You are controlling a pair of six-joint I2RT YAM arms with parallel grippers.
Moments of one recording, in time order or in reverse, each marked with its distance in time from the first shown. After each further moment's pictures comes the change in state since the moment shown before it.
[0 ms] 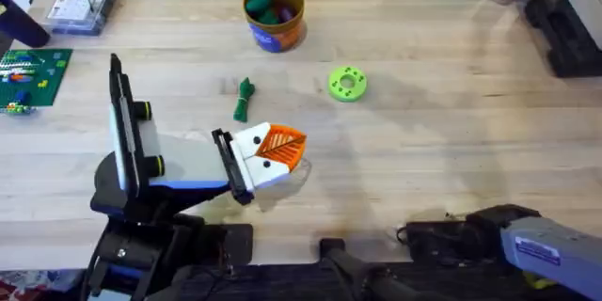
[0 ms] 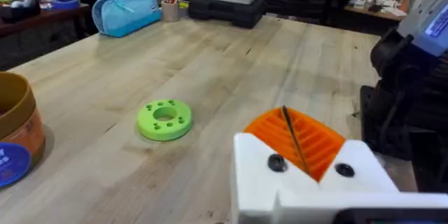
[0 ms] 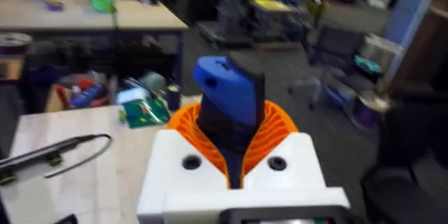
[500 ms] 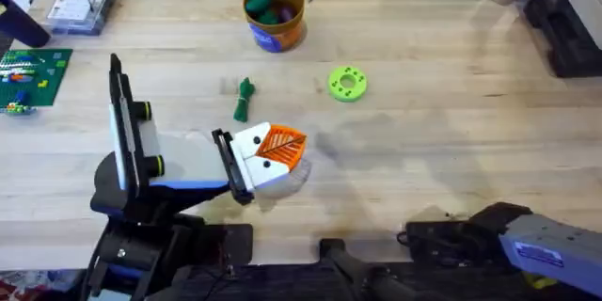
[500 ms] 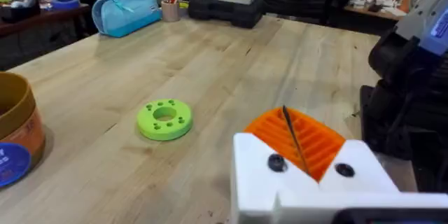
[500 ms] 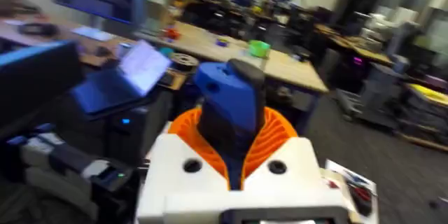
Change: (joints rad) left arm 0.000 0.000 0.000 0.000 0.000 0.000; right arm 0.231 0.027 0.006 0.259 -0.334 0.138
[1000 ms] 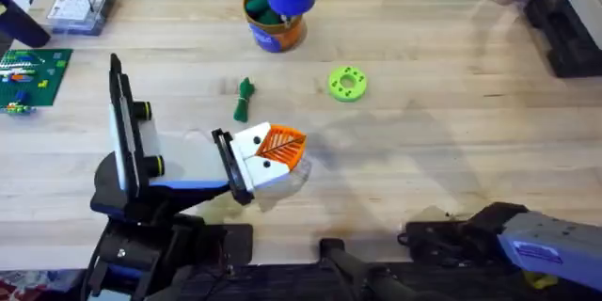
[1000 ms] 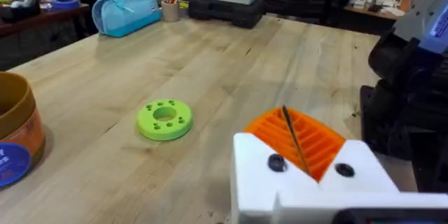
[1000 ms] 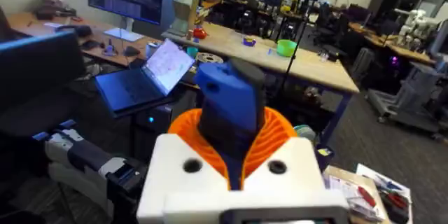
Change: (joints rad) left arm 0.000 0.000 0.000 0.000 0.000 0.000; right arm 0.073 0.061 0.000 0.008 -0.020 -0.007
